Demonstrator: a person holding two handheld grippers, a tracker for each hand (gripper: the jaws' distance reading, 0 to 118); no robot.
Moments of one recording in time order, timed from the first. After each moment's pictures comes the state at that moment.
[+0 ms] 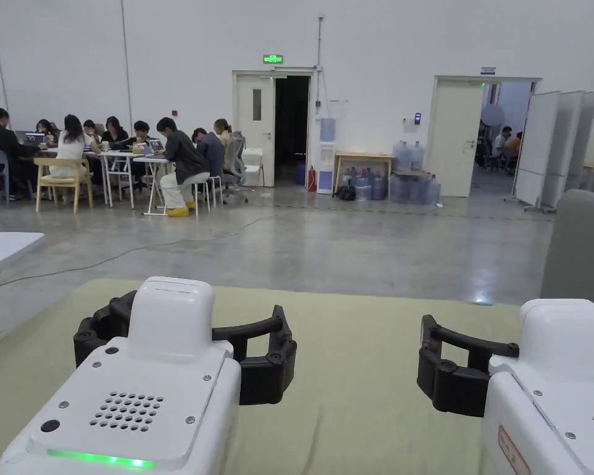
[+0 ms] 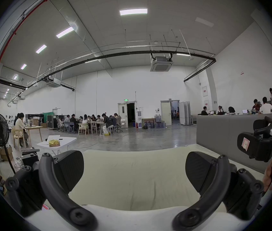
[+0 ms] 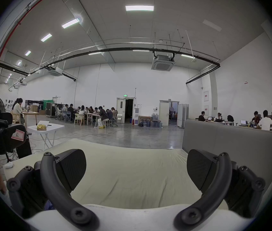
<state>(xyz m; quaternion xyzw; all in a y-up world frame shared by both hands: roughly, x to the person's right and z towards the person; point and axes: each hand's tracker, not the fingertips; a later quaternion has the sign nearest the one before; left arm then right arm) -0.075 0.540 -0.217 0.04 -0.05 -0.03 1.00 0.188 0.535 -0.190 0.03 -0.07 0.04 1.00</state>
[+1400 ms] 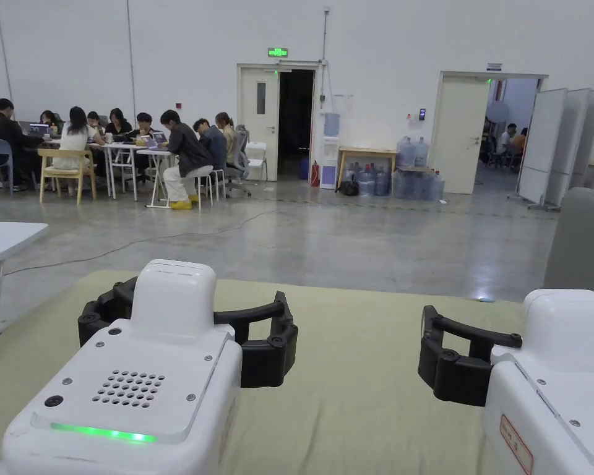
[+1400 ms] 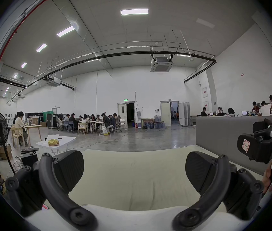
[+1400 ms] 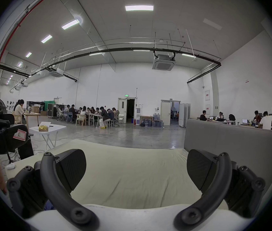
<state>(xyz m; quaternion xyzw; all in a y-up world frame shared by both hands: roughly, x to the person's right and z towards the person) -0.078 0.544 -0.217 0.04 -0.06 -0.03 1.00 0.188 0.538 -0.188 0.03 -0.06 0.03 1.00</state>
